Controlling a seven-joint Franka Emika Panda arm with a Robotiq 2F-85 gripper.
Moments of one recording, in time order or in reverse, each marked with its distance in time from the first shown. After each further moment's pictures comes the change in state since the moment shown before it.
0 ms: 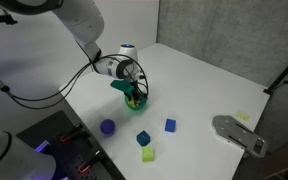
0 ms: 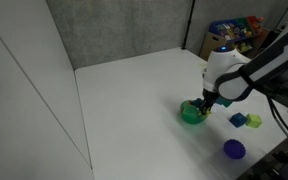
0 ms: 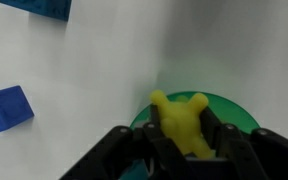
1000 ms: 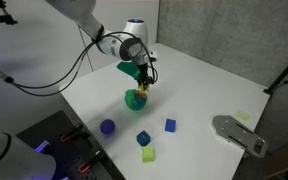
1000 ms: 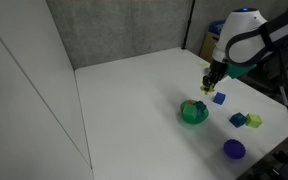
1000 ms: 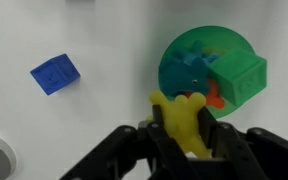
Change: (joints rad) arm -0.078 -0.204 0.004 0.022 0.084 -0.095 -0.009
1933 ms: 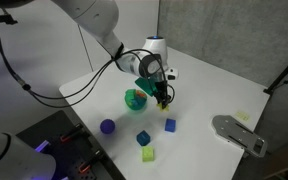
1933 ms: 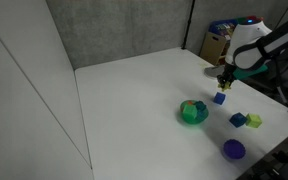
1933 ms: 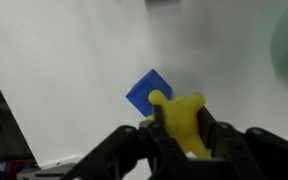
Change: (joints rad) arm -0.025 0.141 -0.189 0.075 -0.127 0.036 0.195
